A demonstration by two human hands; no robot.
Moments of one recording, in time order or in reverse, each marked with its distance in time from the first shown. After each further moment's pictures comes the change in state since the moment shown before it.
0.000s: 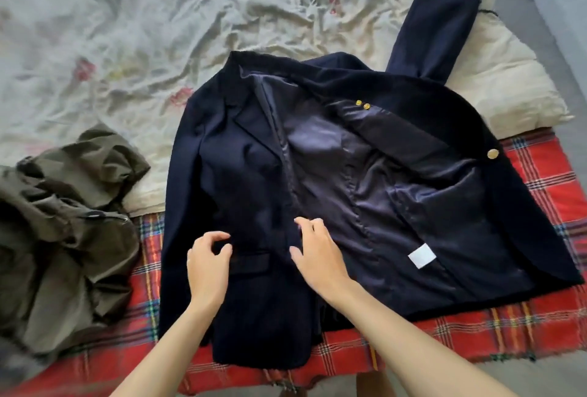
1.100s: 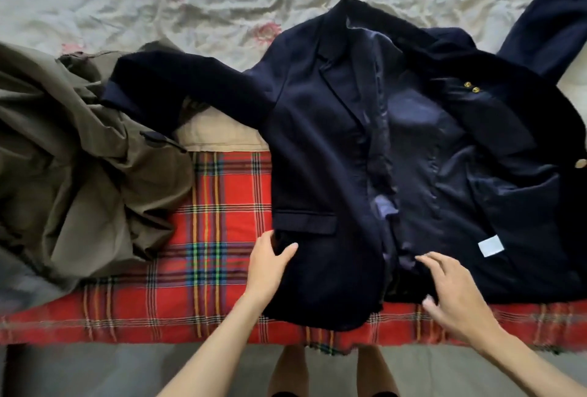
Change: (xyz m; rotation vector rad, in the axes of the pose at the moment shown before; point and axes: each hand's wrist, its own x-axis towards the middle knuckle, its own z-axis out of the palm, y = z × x) left_hand -0.008 -0.133 -0.010 -0.303 -0.451 -0.198; right_hand -0.101 0.078 0.001 -0.639 0.044 -0.100
